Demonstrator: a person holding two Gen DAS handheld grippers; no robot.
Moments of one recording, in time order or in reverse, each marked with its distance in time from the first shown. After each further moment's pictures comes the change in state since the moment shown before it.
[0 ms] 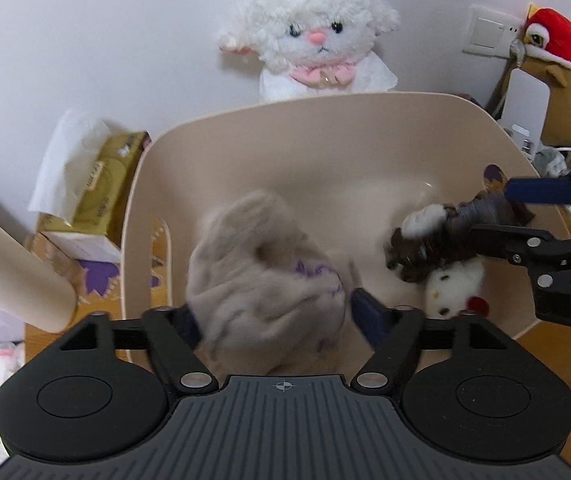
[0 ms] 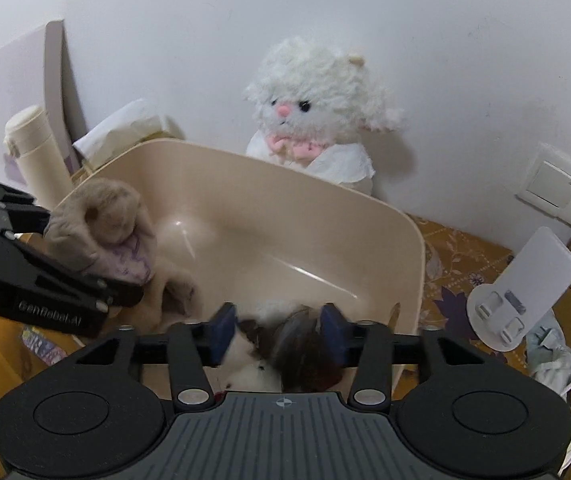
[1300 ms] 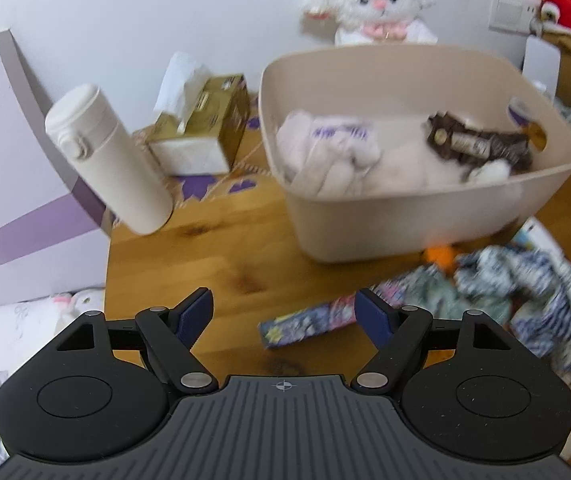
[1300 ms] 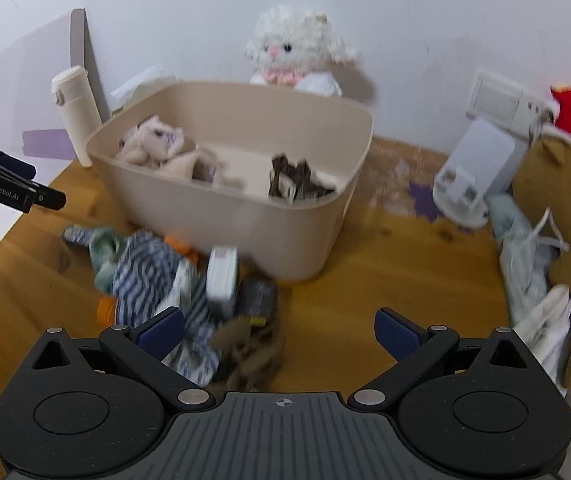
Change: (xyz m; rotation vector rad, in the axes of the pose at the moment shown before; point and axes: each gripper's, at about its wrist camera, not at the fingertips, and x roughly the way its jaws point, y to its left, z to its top) left arm -0.064 0.045 -0.105 -0.005 0.022 0.128; right arm -0.092 -0.001 -0.123 0.064 0.047 -0.003
